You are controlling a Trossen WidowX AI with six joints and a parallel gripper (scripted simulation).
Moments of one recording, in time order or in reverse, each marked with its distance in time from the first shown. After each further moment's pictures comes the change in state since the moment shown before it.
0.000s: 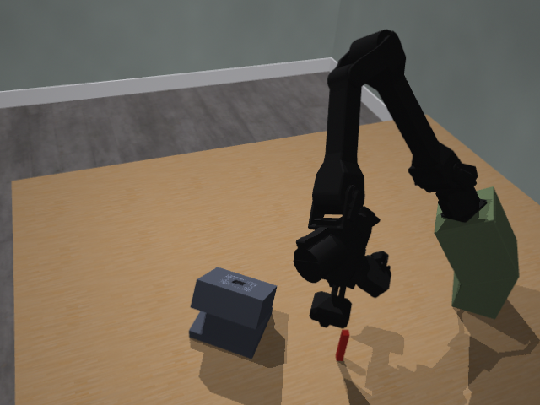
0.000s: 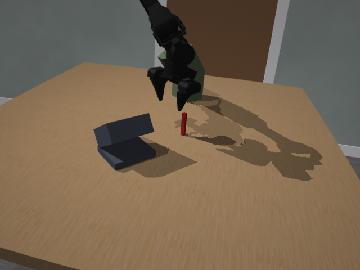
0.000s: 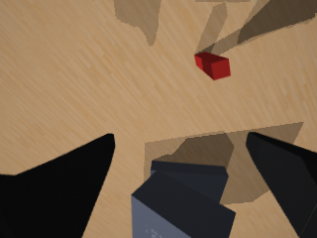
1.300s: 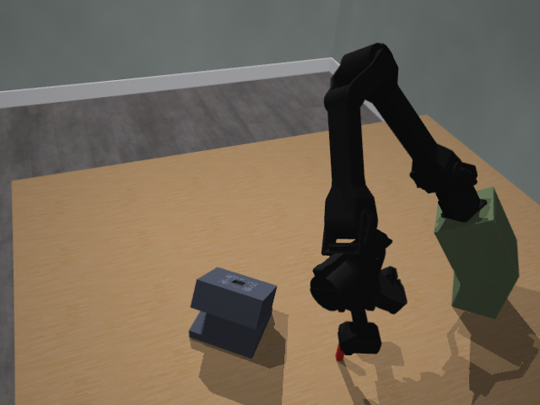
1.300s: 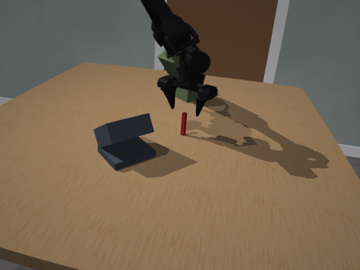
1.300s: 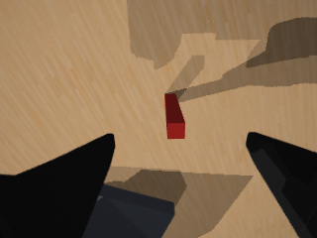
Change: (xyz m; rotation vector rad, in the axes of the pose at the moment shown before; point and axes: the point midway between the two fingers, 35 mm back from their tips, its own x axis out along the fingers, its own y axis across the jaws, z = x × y) arm 0.018 -0.031 0.037 -0.268 -0.044 -0.051
